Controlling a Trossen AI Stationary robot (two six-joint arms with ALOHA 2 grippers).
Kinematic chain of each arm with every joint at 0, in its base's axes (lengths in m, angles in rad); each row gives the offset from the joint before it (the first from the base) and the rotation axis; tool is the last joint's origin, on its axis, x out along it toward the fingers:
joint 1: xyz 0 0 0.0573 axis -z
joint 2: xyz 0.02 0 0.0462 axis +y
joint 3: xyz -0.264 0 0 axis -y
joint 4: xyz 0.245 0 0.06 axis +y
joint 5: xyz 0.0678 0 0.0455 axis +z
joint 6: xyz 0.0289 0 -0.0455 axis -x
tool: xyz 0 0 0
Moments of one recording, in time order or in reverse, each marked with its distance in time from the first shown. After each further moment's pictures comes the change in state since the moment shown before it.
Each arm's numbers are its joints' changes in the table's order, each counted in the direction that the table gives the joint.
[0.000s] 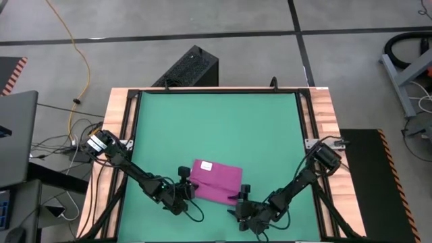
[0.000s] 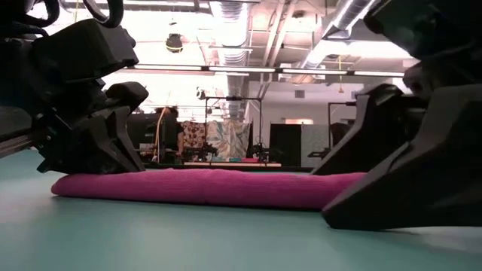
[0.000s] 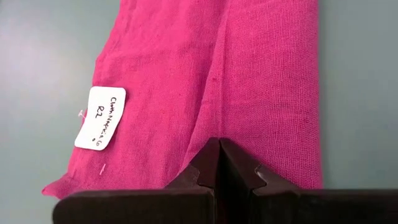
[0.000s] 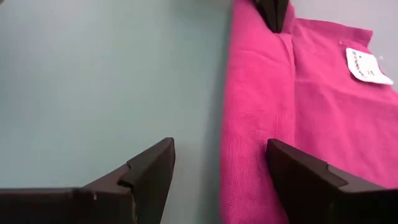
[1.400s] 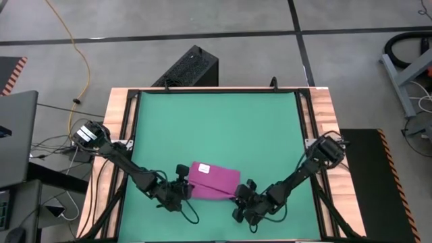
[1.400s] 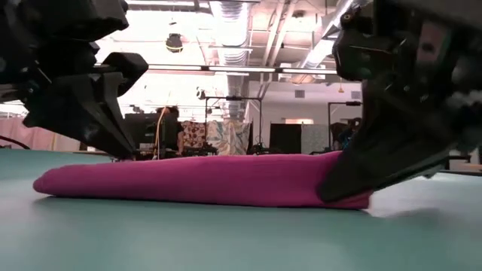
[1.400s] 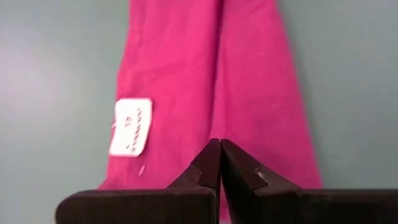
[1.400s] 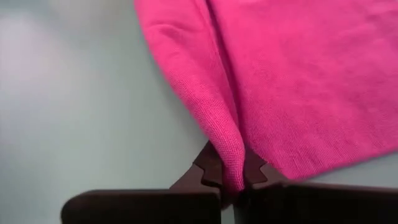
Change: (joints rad) left arm 0.002 -0.185 -0.006 0.001 -0.047 -0.173; right arm 0.055 -0.132 -0.008 0.224 0.214 -0.694
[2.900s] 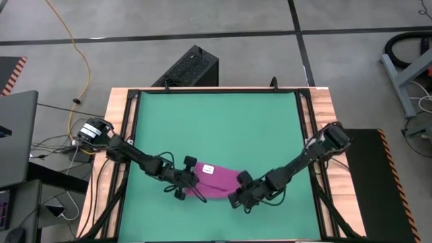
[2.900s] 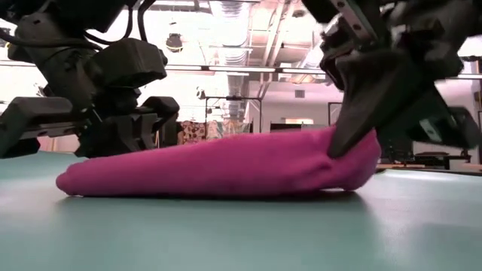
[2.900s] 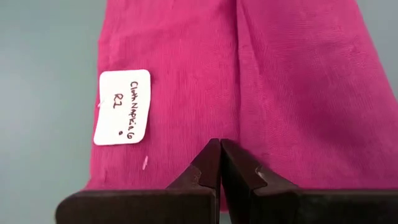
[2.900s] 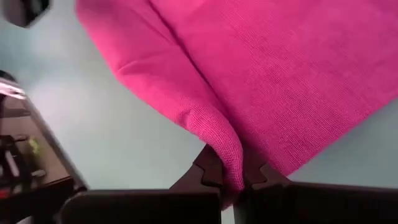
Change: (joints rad) left arm -0.231 0.009 -0.129 -0.246 -0.317 -0.173; right arm 0.127 -0.171 0.005 0.172 0.300 -0.465
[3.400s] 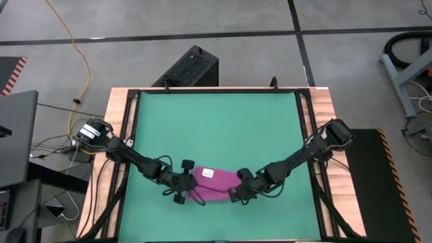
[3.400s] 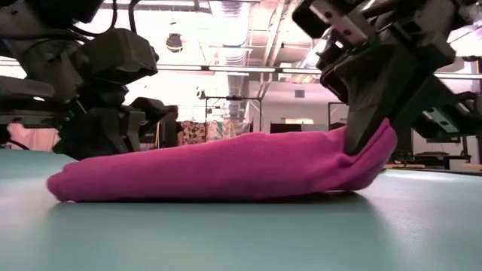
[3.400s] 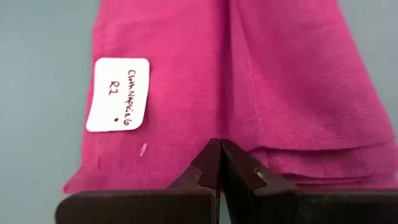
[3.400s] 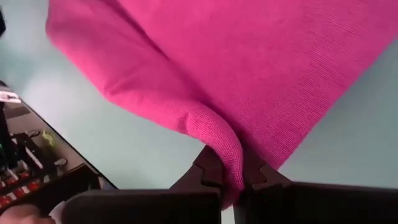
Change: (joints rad) left arm 0.064 0.000 0.000 -0.005 0.001 0.175; right arm 0.072 -0.035 0.000 0.060 0.219 -0.124
